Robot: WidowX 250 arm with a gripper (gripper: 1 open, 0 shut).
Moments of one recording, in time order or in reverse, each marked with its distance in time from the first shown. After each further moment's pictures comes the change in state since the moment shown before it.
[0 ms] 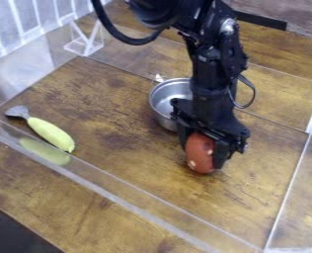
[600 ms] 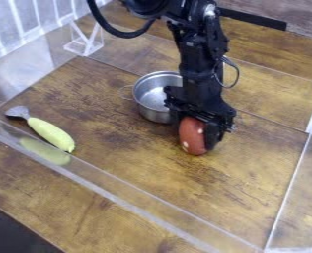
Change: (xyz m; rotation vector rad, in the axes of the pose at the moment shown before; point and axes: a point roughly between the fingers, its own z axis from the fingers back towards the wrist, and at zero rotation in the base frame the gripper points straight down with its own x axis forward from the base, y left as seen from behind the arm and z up) arm 0.019 0.030 -0.005 -0.037 0.023 0.014
